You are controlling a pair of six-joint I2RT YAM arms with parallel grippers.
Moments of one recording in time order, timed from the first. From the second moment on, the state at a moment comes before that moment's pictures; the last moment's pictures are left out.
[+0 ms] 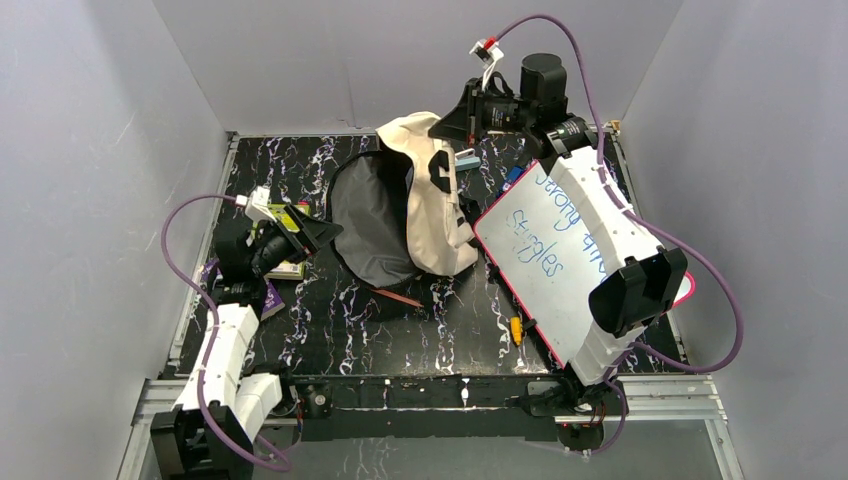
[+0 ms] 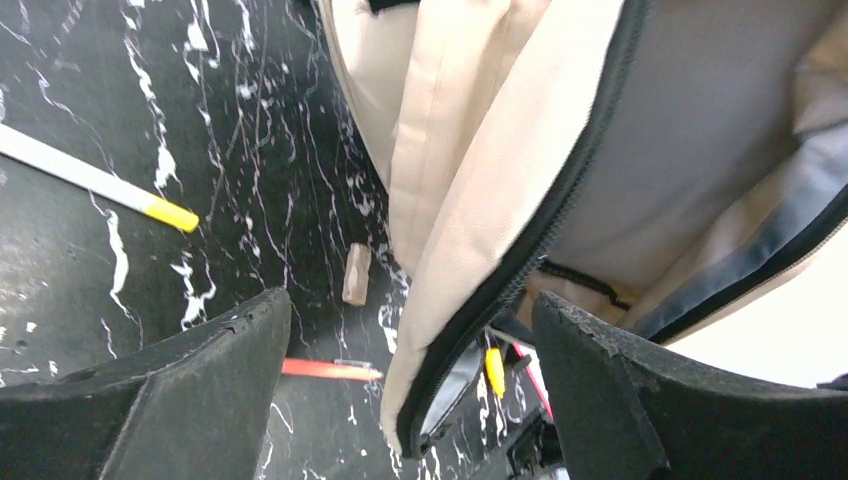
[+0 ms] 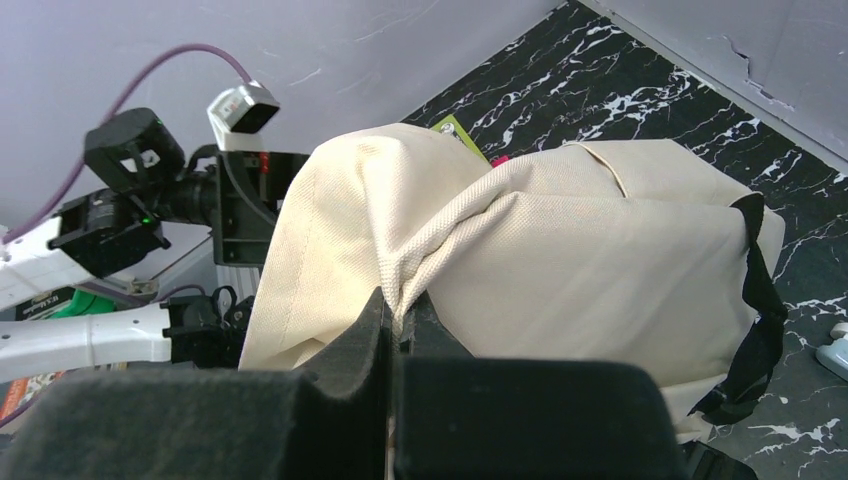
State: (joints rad) left arm 0.10 0.88 0.58 0.00 0.69 -0.72; right arm 0.40 1.72 1.87 -0.34 -0.86 0.29
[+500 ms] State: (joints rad) left arm 0.10 1.04 0.53 0.28 0.85 -0.85; right arm 0.38 1.72 1.85 -0.27 -0.88 0.36
